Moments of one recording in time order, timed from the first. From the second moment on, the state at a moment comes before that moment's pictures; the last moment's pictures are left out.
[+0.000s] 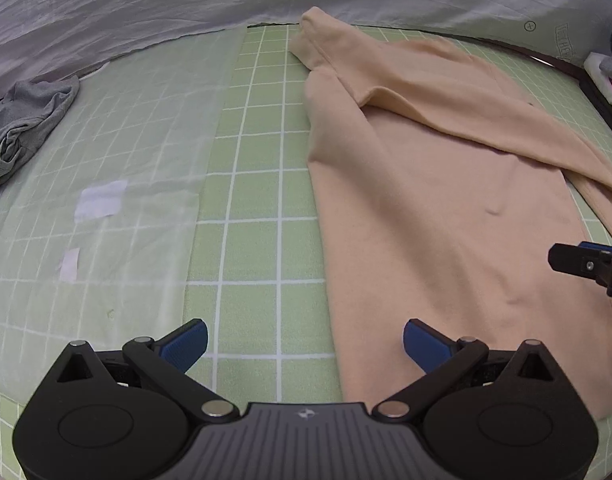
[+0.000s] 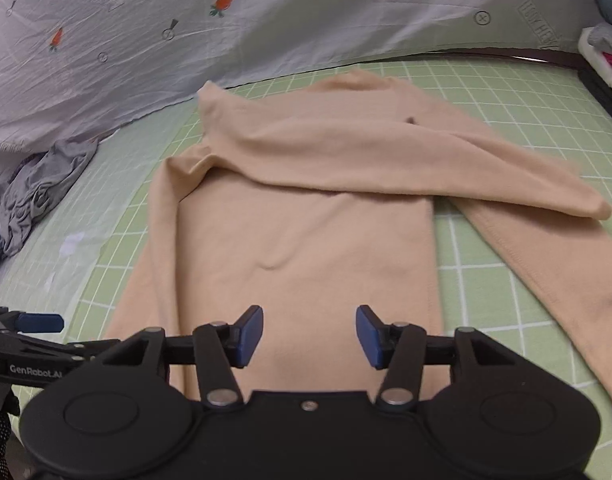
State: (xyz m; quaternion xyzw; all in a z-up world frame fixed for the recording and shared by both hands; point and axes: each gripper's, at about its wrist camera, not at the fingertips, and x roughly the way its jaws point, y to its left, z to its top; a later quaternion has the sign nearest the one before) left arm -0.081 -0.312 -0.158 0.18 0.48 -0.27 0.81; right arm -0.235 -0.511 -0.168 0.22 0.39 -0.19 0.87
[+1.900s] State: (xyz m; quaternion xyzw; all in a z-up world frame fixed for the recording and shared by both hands) left arm 0.160 -0.450 -0.169 -0.02 0.47 -0.29 0.83; right arm -0.248 -0.746 -0.171 0.32 0.30 -0.43 0.79
